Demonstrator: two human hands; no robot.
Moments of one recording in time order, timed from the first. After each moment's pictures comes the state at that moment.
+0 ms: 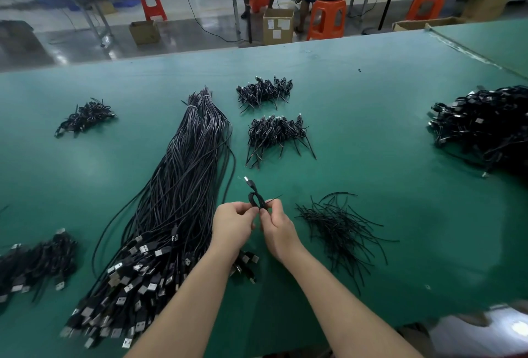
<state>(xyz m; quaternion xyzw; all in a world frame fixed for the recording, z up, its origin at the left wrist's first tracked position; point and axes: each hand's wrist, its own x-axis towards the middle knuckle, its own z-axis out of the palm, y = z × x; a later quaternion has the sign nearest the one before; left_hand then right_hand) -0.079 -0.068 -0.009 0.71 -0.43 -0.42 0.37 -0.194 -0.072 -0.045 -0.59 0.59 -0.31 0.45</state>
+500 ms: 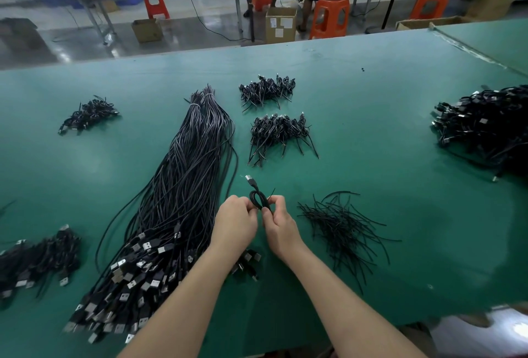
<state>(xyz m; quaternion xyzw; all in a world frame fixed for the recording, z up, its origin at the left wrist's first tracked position) -0.075 -0.073 -0.007 0.74 -0.61 -0.21 0.21 -0.194 -0.073 -0.047 -0.62 0.58 -0.31 0.43</state>
